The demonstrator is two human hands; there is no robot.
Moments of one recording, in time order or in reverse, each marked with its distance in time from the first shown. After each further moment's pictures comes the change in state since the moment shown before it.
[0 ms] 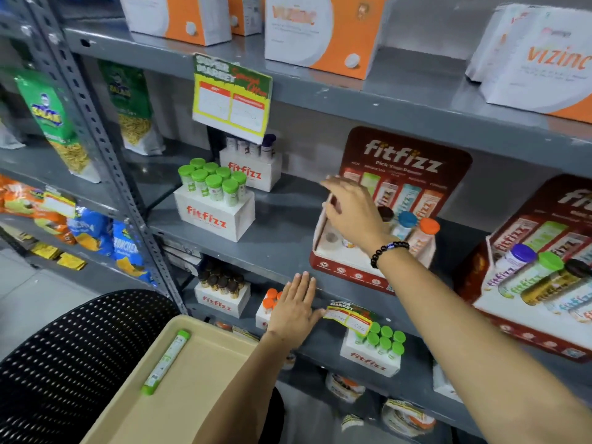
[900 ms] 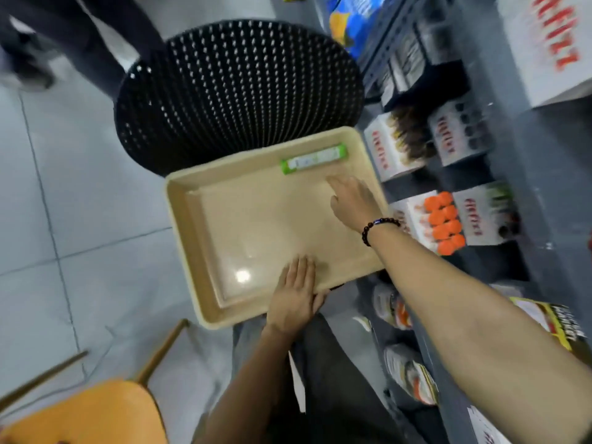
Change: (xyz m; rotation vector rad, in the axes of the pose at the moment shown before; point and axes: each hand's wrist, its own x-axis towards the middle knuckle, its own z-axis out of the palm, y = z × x) left_hand -0.217 -0.002 0.201 -0.415 0.022 -0.936; right_hand -0.137 -0.137 0.354 -0.091 -0.979 -0.637
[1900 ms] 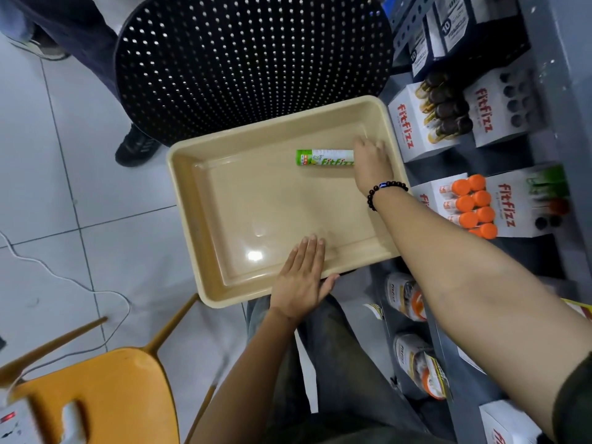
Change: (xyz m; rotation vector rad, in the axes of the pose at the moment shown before) left_hand -0.001 -0.002 0.011 0.127 0.209 -0.005; right_hand 0.046 0.019 0.025 -0.098 0.174 0.142
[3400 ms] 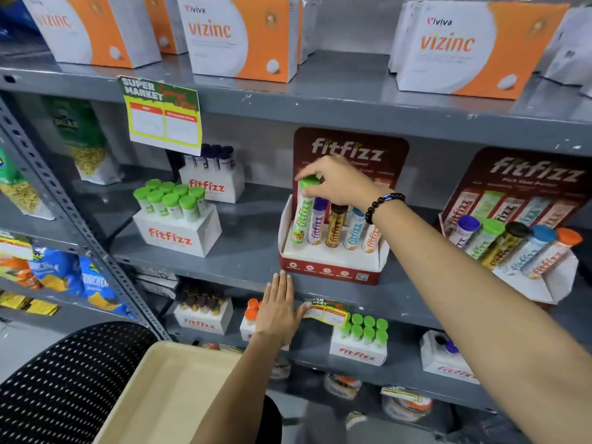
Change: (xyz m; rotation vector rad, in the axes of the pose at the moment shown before) left_hand 0.123 0.243 -0.148 0.178 -0.153 0.951; right_hand -0.319 0.194 -0.371 0.345 0.573 0.578
